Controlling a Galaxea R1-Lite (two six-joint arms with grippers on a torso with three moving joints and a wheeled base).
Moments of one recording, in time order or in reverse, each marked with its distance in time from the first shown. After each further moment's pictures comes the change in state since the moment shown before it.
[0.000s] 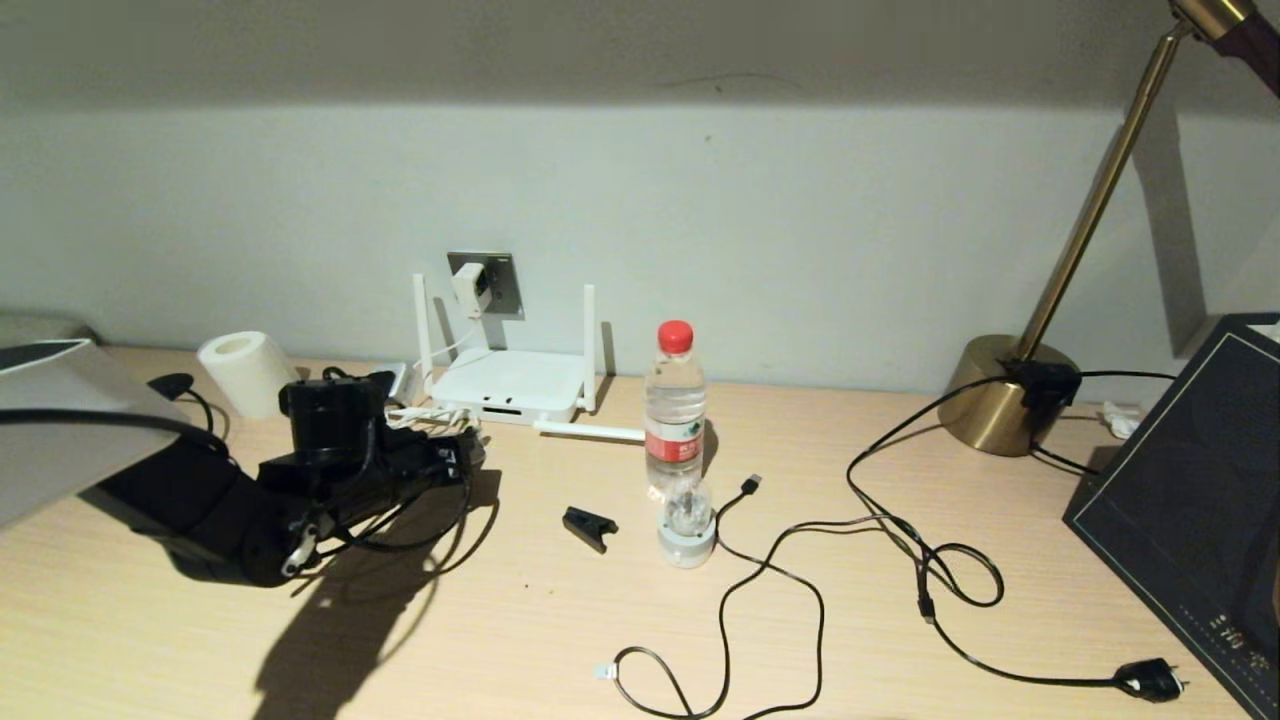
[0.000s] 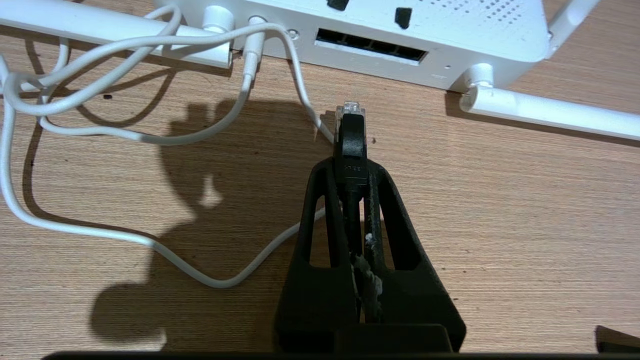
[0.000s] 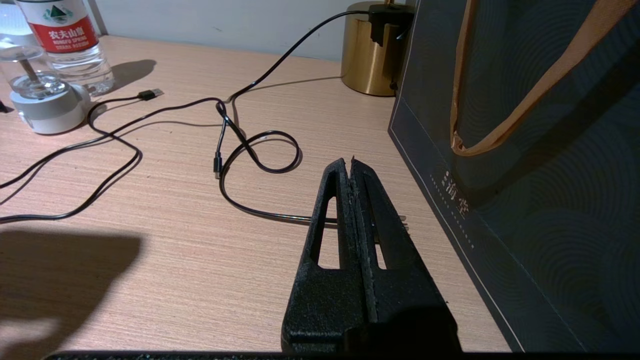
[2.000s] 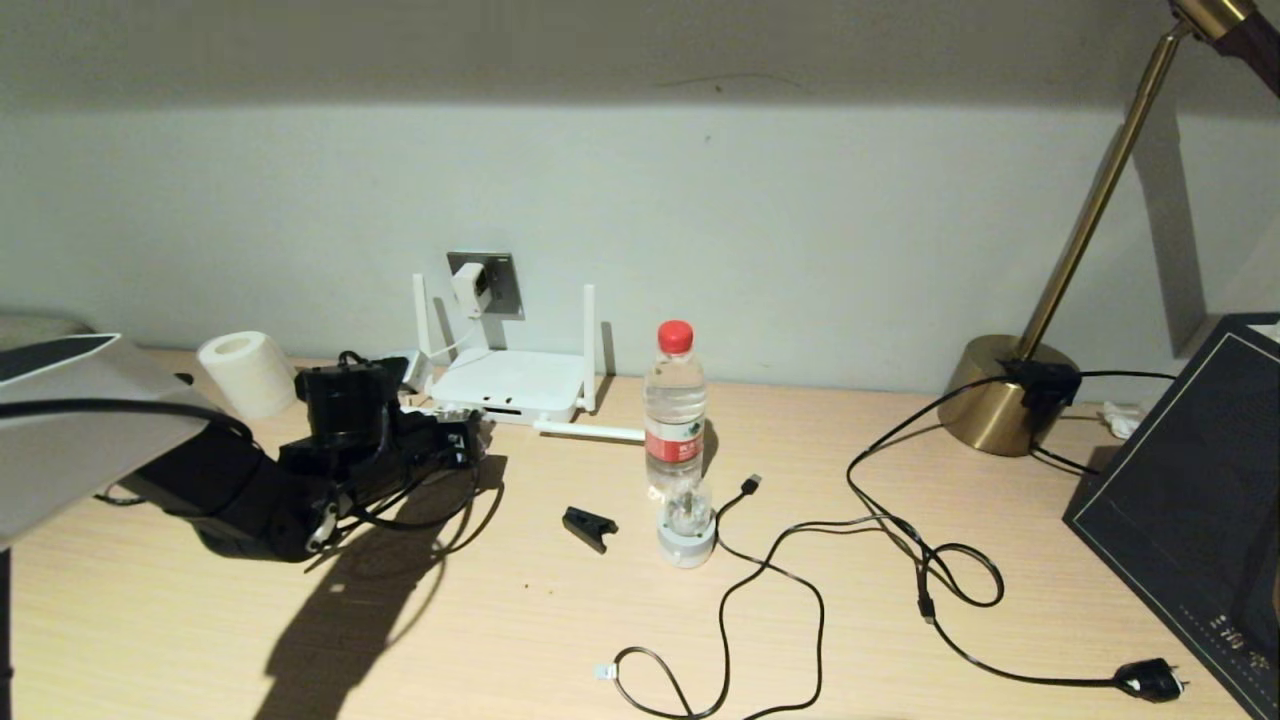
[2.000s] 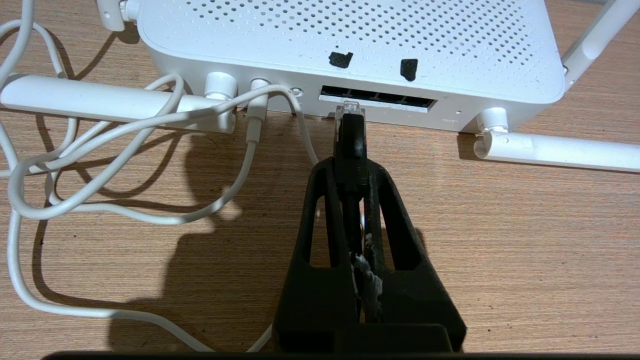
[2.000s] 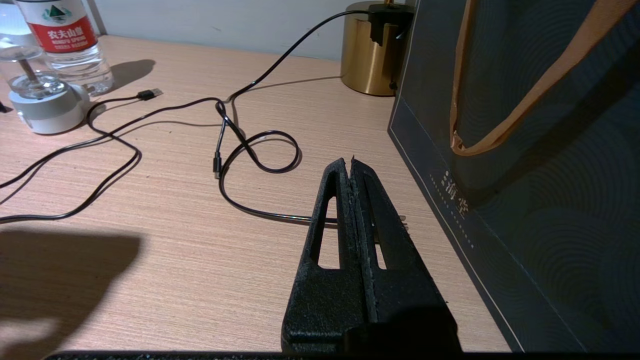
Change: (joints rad) left arm 0.004 0.053 -0.108 0.014 0.009 0.056; right arm 0.000 0.000 0.000 0.000 -0.001 0.000
